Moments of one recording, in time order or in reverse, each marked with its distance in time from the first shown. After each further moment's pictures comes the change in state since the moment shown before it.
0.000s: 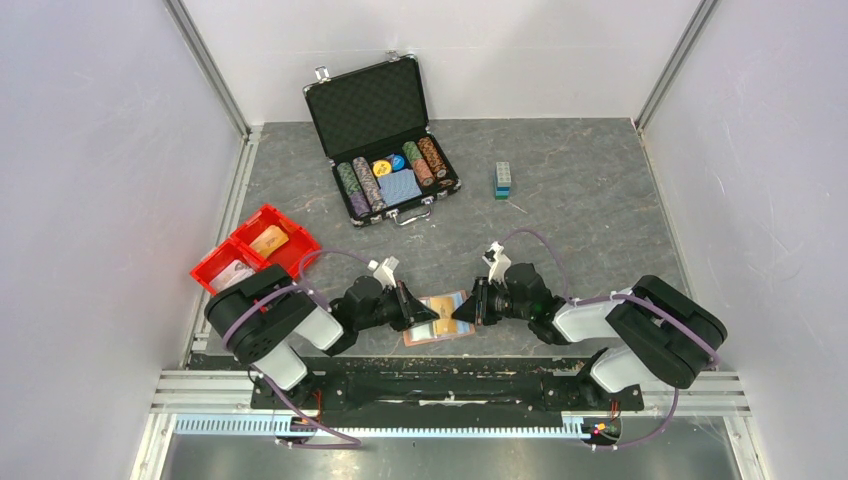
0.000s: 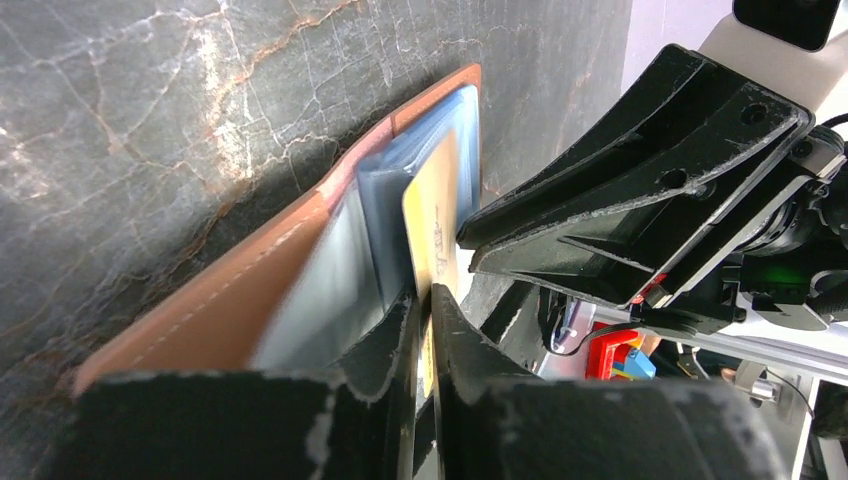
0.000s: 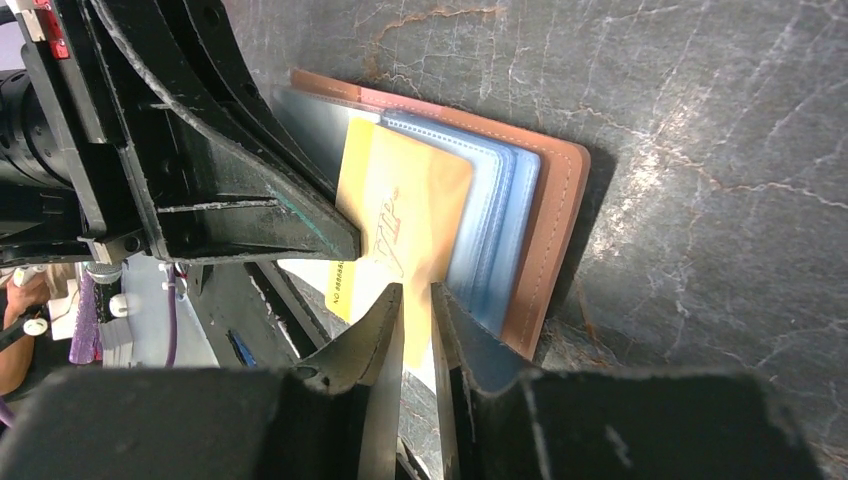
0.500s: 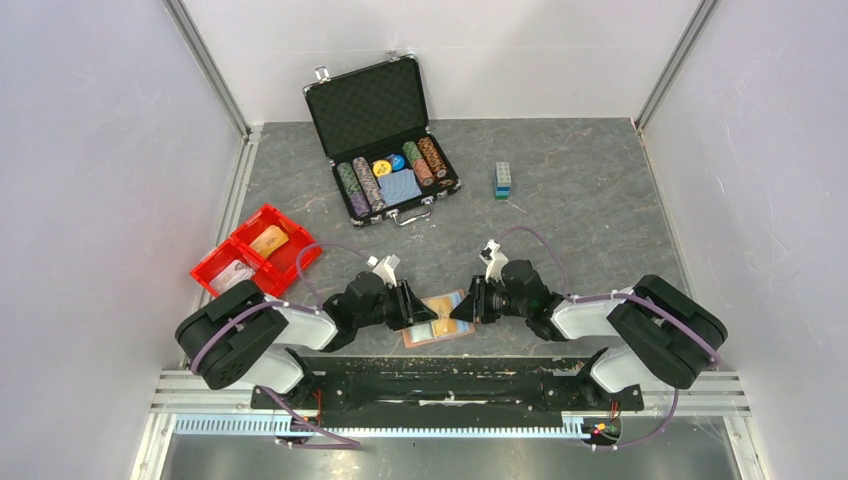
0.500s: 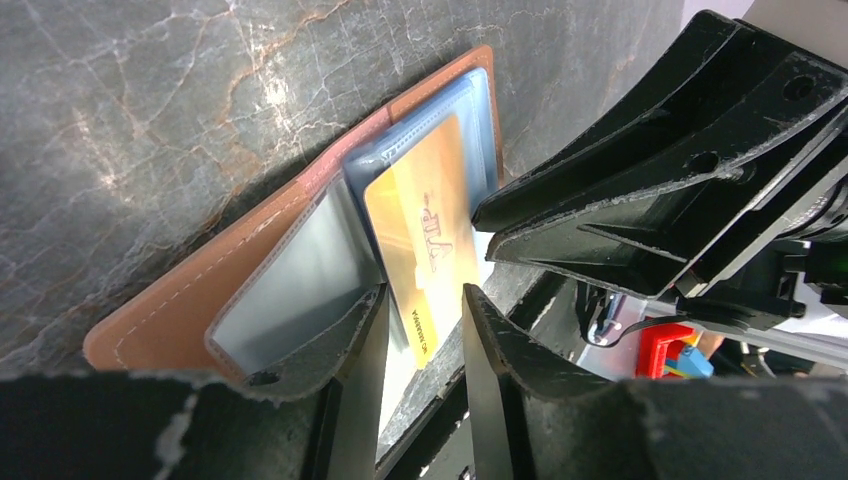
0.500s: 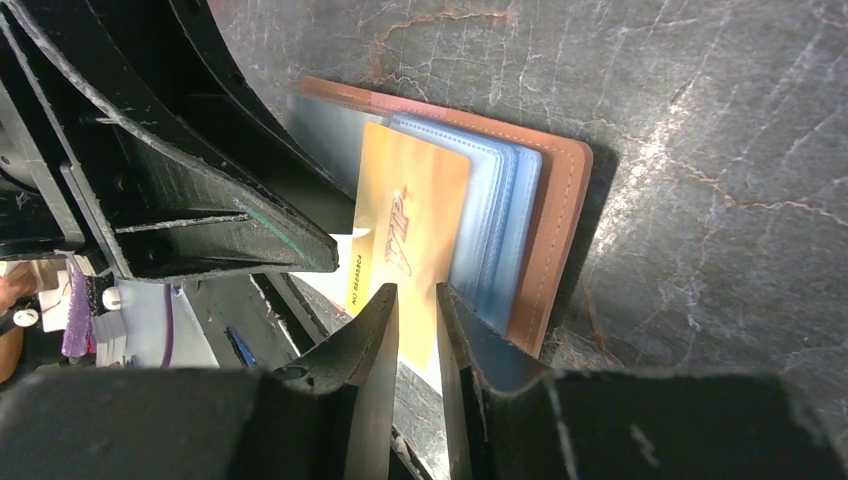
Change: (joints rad) left arm -0.002 -0.177 0.056 -0.328 -0.028 0.119; right arm 0.001 -0.006 0.037 -0.068 0.000 -0.026
